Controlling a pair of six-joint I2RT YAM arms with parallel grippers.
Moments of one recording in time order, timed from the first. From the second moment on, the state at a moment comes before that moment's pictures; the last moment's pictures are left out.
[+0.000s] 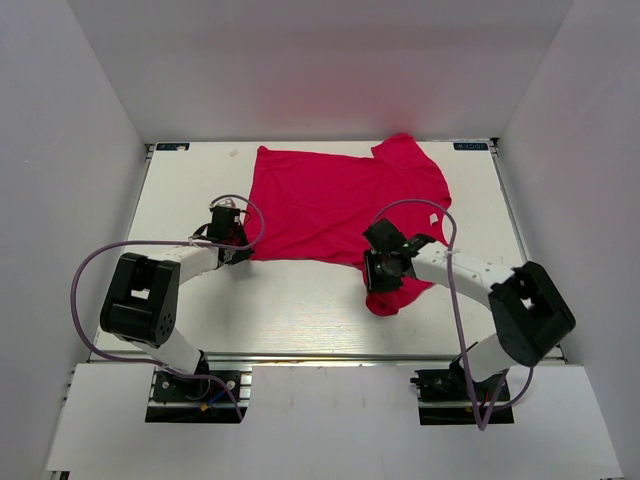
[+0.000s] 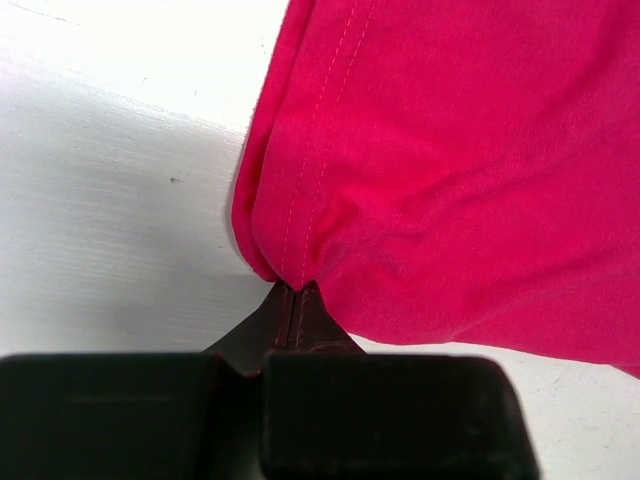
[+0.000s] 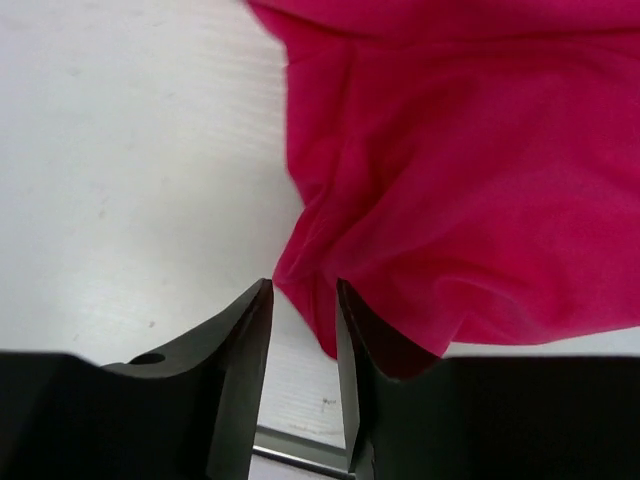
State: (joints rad) left arm -0.24 1.59 0.76 -0.07 -0.07 -0.54; right arm 0.70 1.47 0.88 -0.58 -0.01 0.50
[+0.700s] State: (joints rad) left arm -0.24 1.59 0.75 -0.05 -0.06 -0.54; right arm 0.74 1.45 0.95 -0.71 0.06 0.54
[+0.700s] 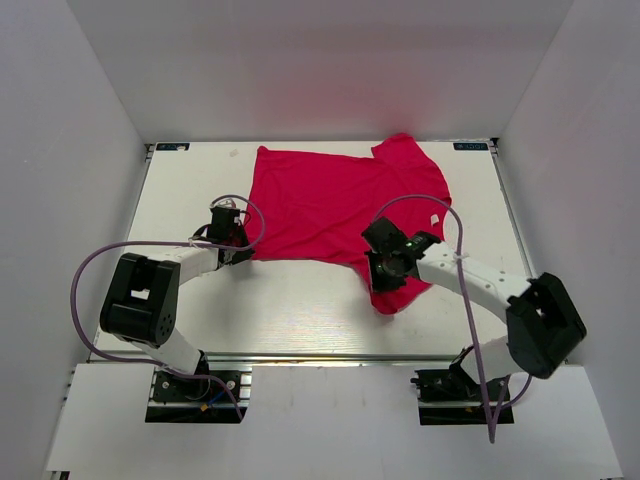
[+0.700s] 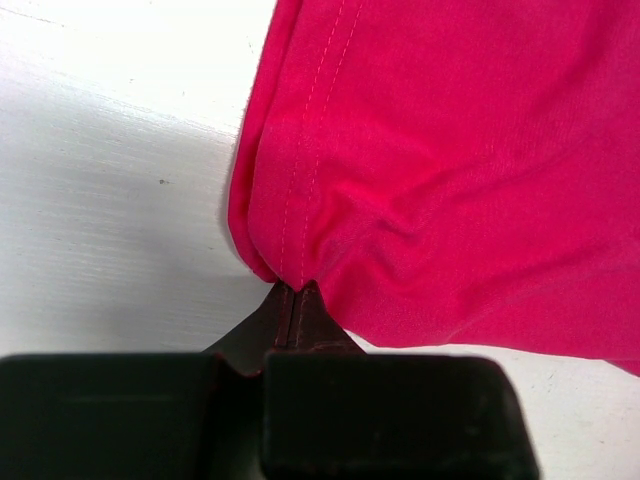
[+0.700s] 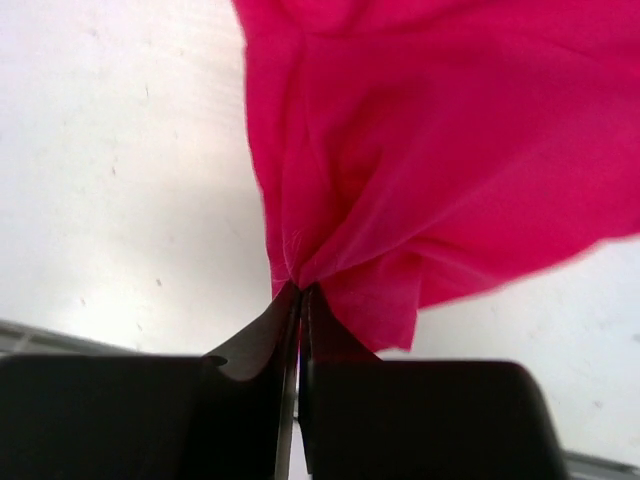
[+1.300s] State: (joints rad) left arm -0.24 1.49 0.72 -0.18 -0.07 -0.55; right arm 0.78 1.40 0.82 -0.74 -0.22 0.39
